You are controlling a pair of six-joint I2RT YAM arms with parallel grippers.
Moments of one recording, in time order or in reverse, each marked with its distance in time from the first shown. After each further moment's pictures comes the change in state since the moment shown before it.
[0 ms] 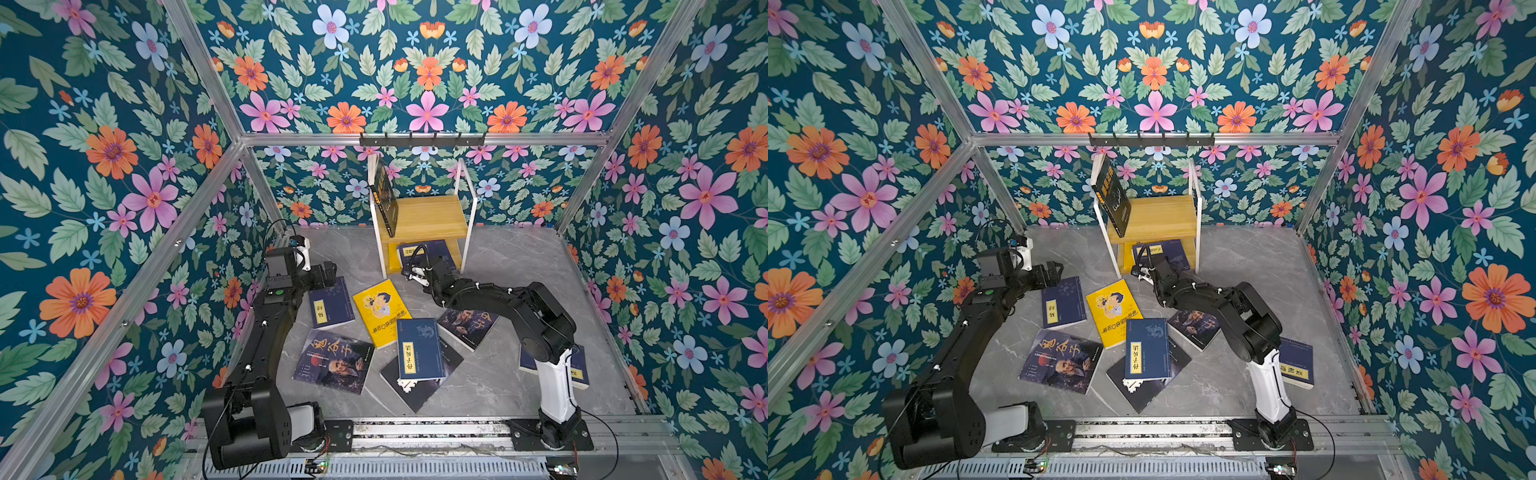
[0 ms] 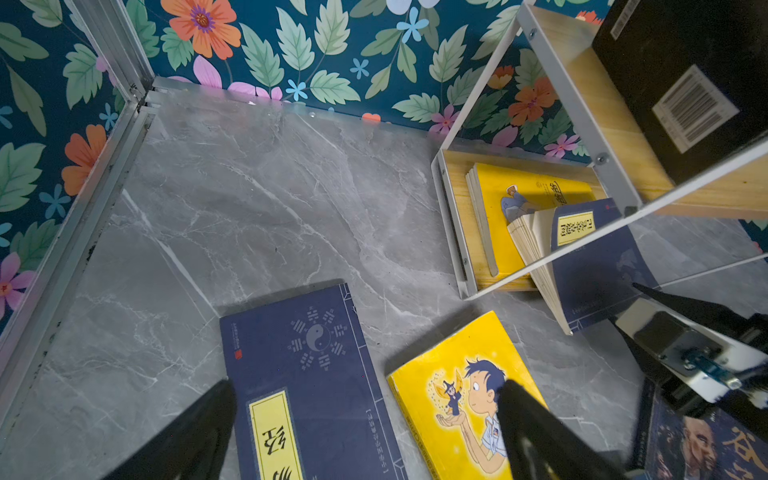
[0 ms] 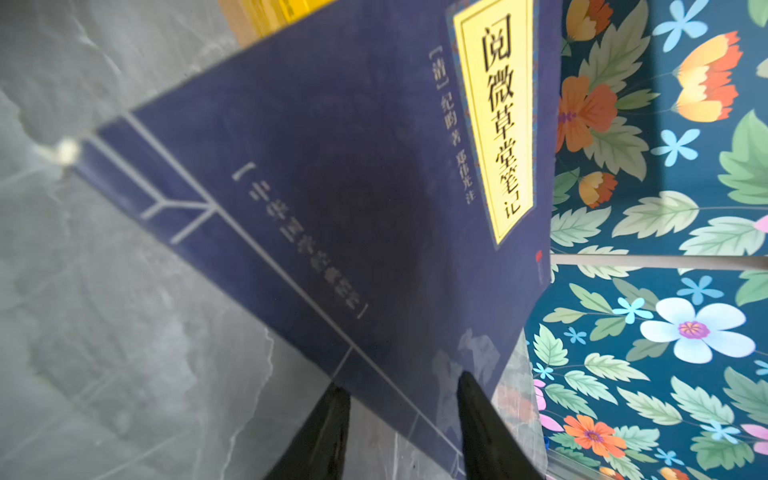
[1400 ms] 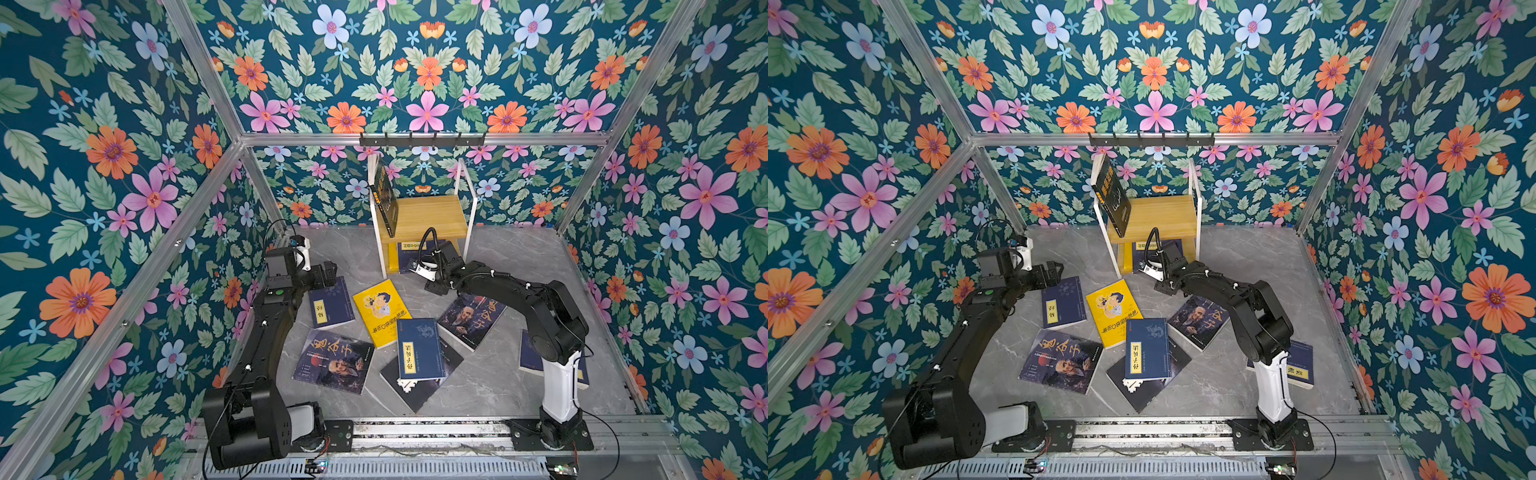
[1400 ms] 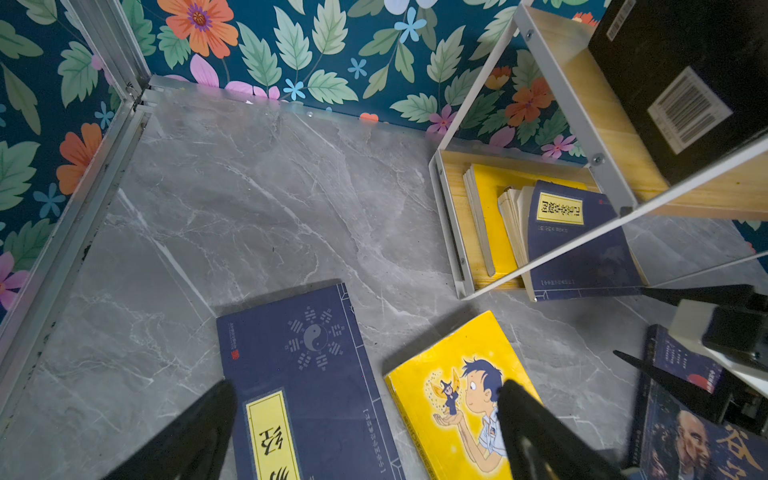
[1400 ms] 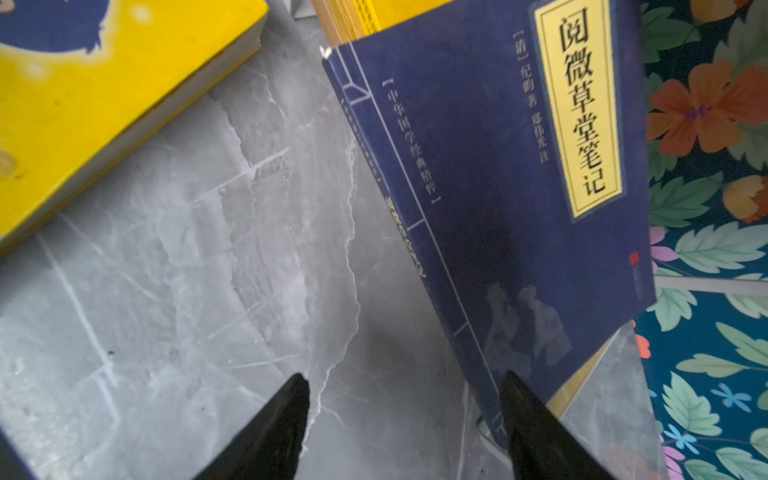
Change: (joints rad) left arm 0.002 0.000 -0.001 0.001 0.007 -0.003; right arm -0.087 -0.051 0.128 -0.378 -0.360 0.111
